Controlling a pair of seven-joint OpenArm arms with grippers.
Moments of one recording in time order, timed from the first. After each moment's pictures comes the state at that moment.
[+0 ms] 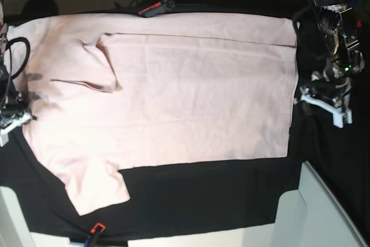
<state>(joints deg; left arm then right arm) 5.1 -18.0 -20.9 77.0 -21.7 -7.9 32.4 28.9 27.6 9.0 12.1 15.2 26.2 -15.8</state>
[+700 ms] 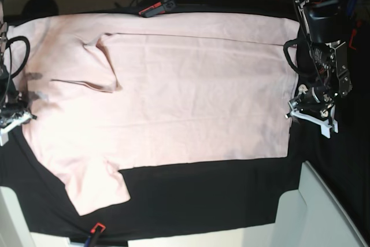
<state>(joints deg) -9.3 -17.4 -19.3 54.3 -21.7 -7.8 32.3 28.5 27.6 8.8 12.2 15.2 26.3 -15.4</state>
